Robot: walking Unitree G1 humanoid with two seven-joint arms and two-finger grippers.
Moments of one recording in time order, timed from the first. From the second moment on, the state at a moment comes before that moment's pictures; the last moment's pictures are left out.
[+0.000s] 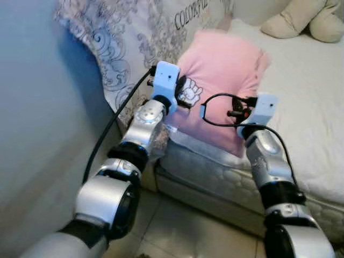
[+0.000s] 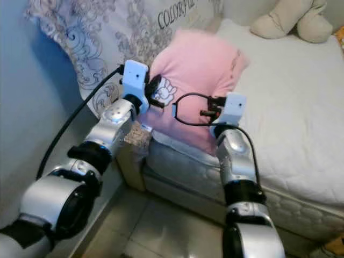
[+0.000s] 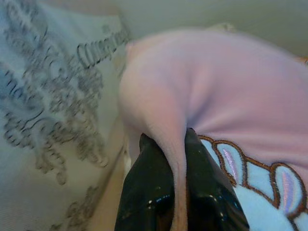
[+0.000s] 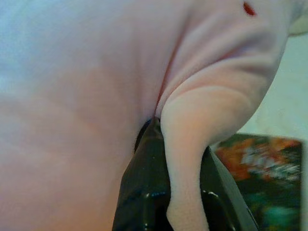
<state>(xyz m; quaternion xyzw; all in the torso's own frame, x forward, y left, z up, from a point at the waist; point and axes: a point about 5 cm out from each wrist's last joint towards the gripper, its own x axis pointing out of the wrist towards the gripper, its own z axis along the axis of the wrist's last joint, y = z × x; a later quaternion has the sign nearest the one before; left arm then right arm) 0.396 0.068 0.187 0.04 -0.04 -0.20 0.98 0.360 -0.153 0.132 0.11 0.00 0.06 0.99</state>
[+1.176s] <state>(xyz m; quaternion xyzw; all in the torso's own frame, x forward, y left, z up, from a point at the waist) 0.395 0.060 0.178 0.03 -0.02 -0.20 0.98 0.361 -0.163 0.129 0.07 0.02 0.05 1.00</state>
